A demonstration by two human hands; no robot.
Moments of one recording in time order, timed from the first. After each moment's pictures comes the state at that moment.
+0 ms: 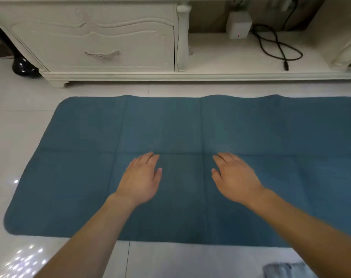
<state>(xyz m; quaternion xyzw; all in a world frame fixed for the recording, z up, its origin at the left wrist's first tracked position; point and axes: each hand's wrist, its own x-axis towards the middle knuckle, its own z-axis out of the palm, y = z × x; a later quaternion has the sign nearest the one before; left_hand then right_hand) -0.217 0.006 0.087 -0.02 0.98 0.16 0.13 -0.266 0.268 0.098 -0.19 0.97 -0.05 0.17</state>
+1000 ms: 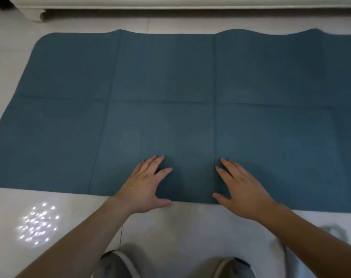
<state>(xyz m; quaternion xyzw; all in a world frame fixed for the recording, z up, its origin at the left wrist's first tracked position) -0.103 0.006 -0.057 0.10 0.95 0.13 0.26 -0.153 0.301 -0.048 -0.25 0.93 -0.08 0.26</state>
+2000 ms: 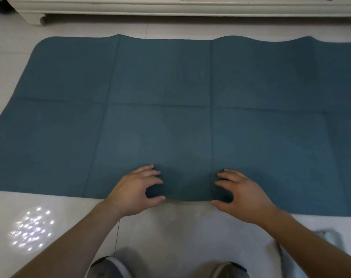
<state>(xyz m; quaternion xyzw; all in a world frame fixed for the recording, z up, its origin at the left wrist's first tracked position) -0.096 -0.009 -0.060 0.08 0.95 0.22 0.18 -0.151 0.315 -0.048 -0.24 0.92 -0.17 0.25</state>
